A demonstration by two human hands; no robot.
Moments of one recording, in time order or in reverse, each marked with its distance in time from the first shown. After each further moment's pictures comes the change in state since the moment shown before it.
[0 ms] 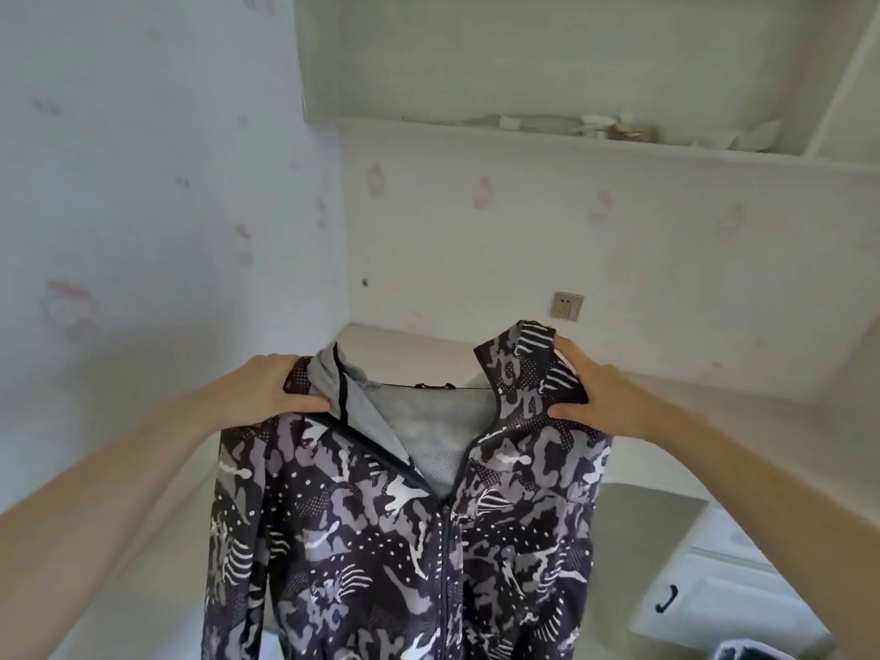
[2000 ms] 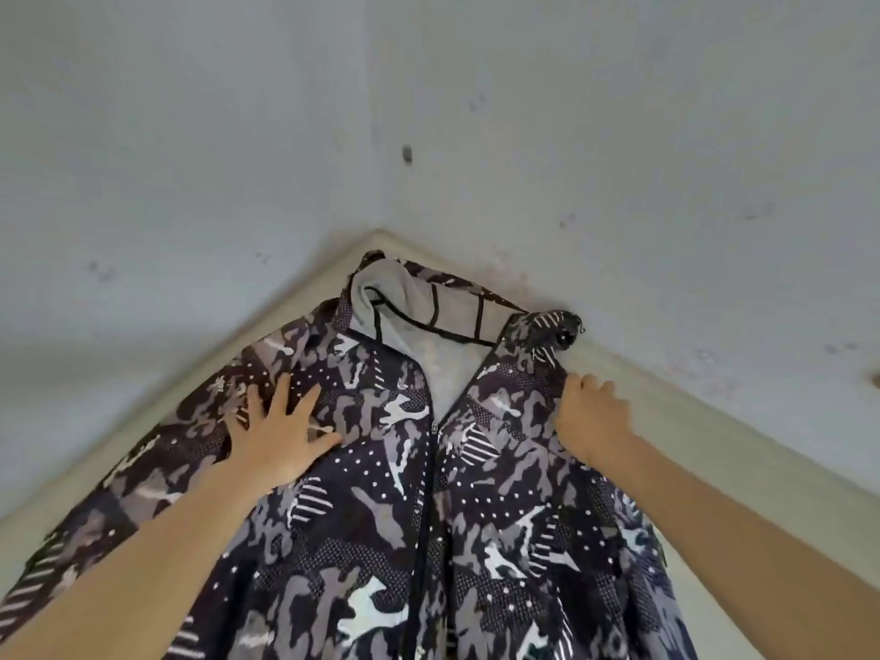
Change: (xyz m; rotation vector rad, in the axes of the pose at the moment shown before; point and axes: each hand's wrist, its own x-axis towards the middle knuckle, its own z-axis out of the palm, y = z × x) left_hand 0.451 -0.275 0.257 0.193 -0.218 -0.883; right_hand 0.610 0.297 0.215 -0.626 -0.302 0.242
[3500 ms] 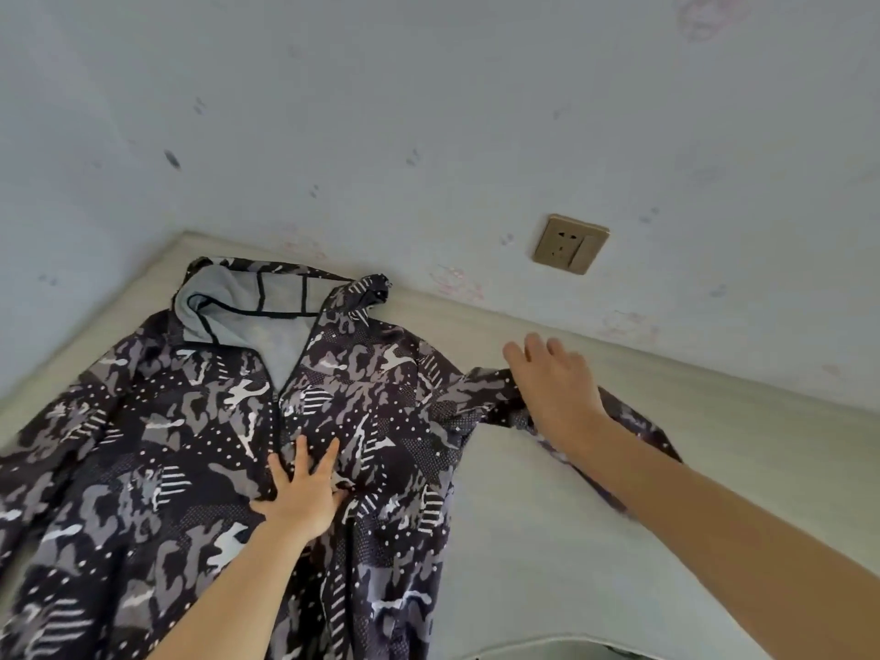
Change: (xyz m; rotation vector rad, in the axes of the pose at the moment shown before) left_hand -0.182 0.205 0.109 0.057 -0.300 0.137; right_hand -0.214 0.226 -0.027 -0.111 0.343 -0.124
